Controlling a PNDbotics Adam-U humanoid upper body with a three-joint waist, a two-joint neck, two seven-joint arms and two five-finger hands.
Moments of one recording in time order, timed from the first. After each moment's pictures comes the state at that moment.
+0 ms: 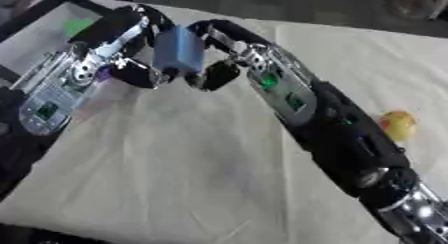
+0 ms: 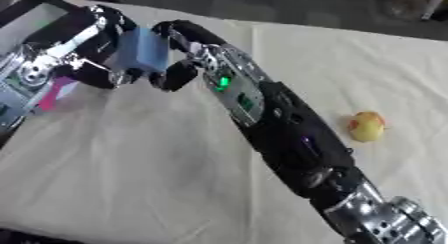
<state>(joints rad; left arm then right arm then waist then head) -0.68 0.62 -0.40 -1.59 -0.56 0.15 -0.24 -1.05 0.02 0.46 -1.15 0.58 0.26 0.25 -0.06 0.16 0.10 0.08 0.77</state>
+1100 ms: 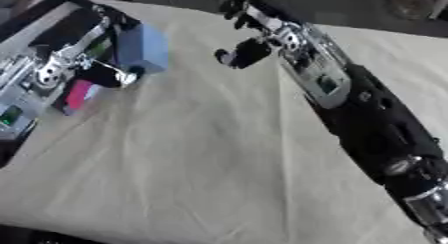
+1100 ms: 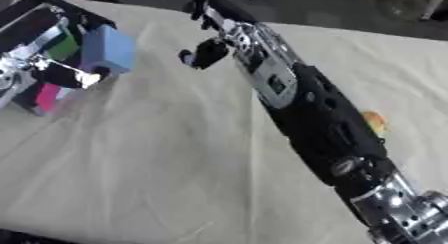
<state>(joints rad) -0.56 0.76 -0.30 -1.63 -0.53 0.20 -0.17 -1.06 -0.09 0.41 -1.18 0.55 0.34 0.20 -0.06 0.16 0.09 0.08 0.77</state>
